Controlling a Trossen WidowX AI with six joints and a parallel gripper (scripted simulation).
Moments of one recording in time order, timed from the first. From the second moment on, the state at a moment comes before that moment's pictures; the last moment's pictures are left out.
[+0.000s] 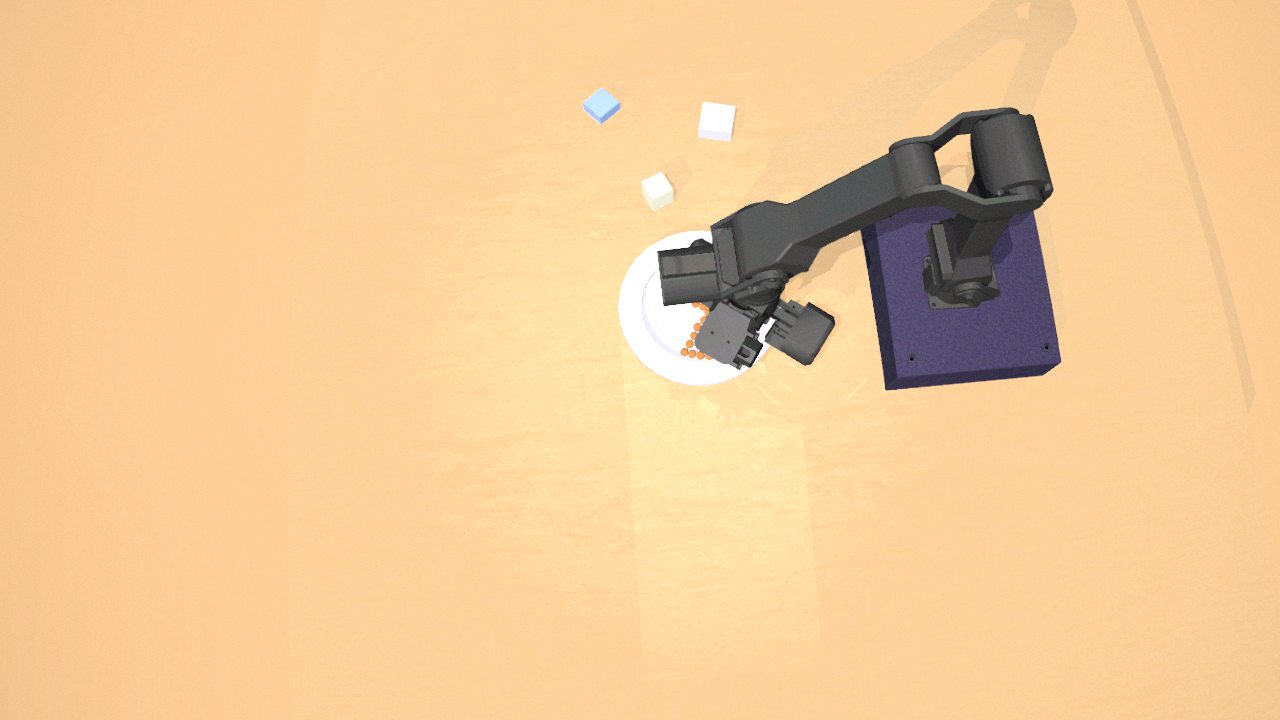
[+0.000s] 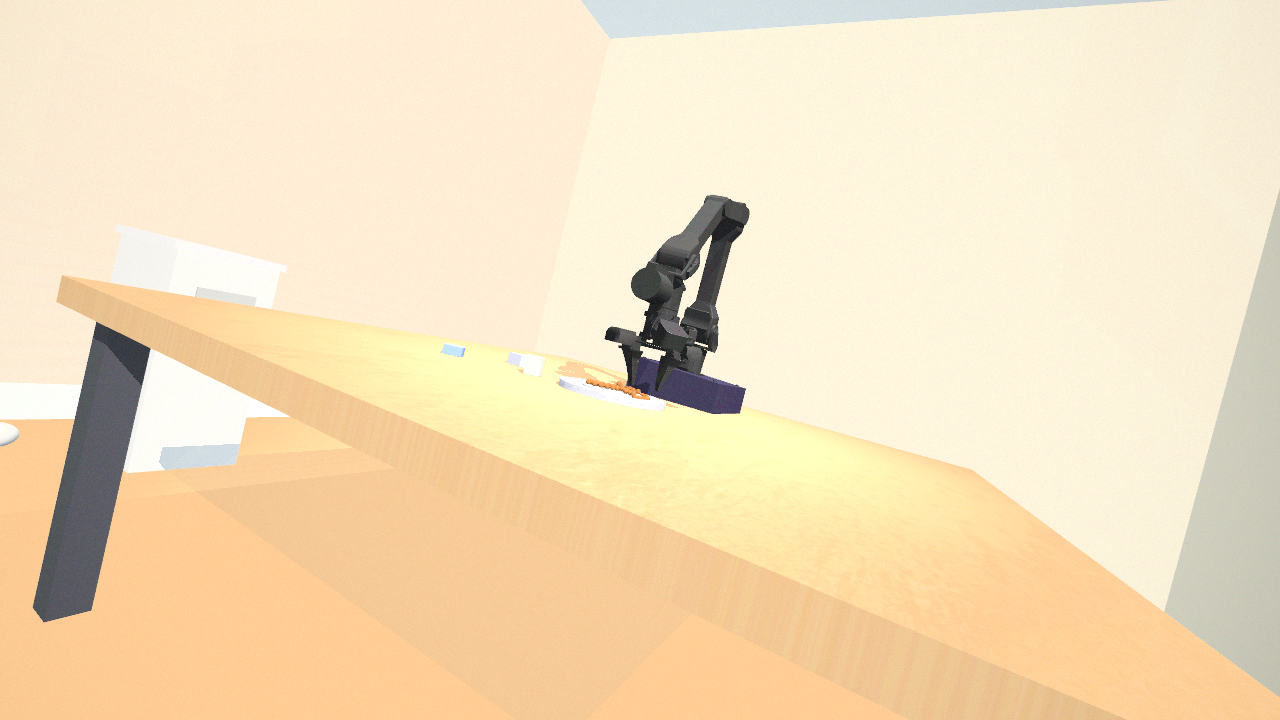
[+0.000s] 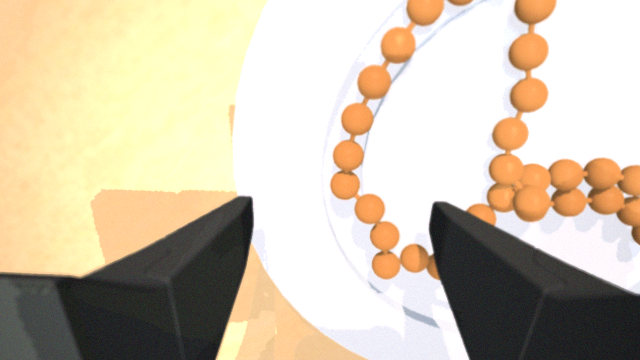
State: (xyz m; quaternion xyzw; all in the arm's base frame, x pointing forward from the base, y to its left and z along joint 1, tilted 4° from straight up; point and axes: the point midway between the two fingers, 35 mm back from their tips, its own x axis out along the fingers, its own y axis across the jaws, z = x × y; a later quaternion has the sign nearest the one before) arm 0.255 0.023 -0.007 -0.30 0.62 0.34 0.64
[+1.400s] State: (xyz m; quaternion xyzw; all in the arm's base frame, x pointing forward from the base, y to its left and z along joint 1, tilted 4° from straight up) arm 0.254 0.014 0.014 0.44 0.58 -0.40 0.56
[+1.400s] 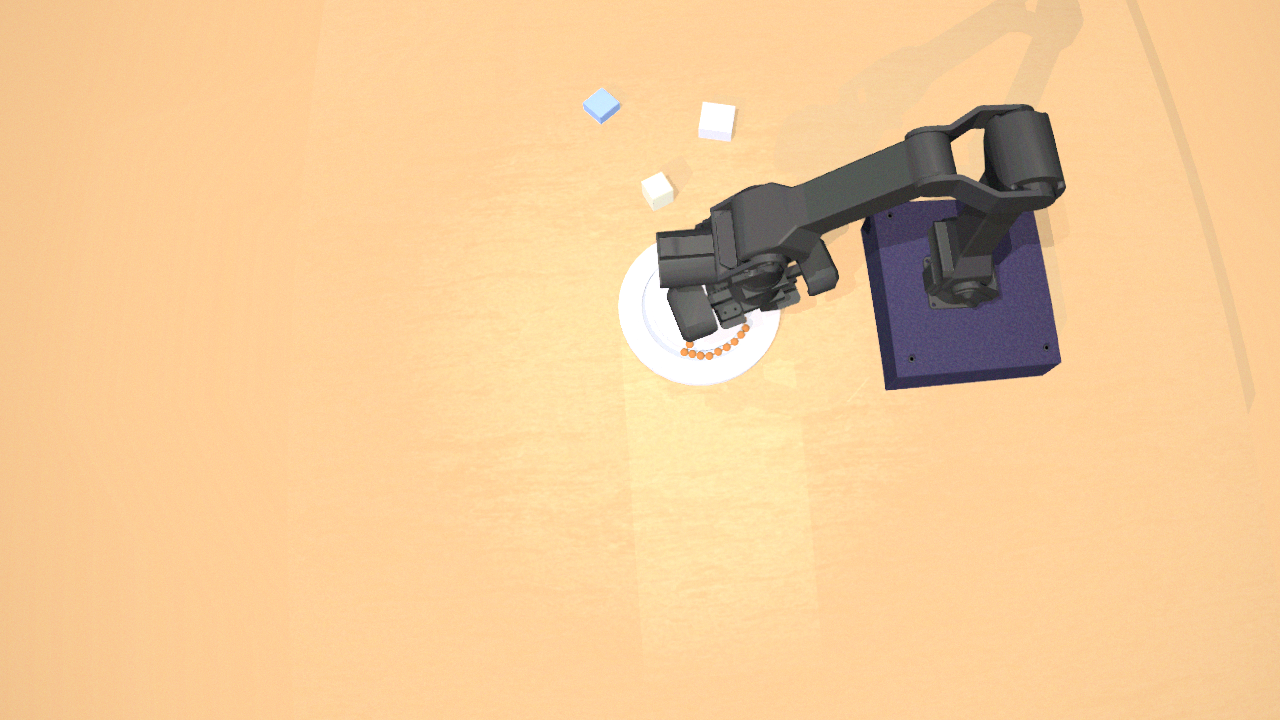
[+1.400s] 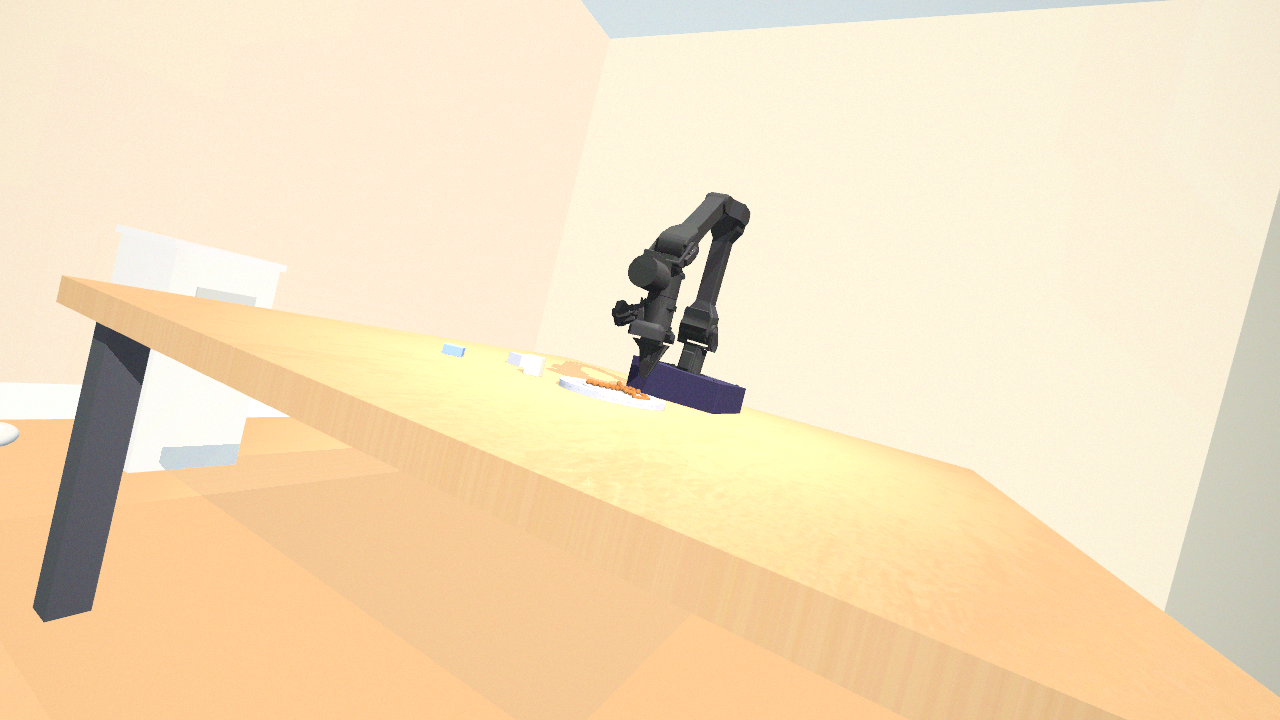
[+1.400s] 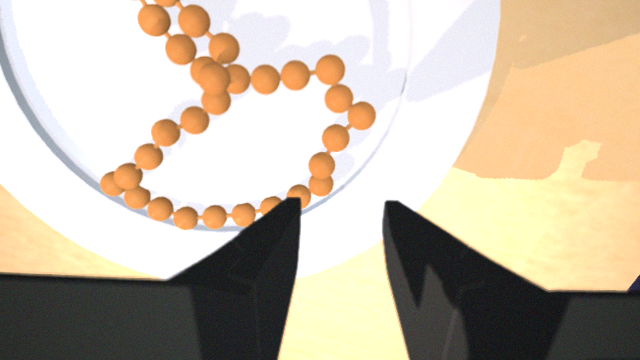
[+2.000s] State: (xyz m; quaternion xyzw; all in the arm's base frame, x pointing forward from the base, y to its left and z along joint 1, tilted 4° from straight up) arm 0.261 0.014 0.011 0.50 0.53 -0.46 0.51
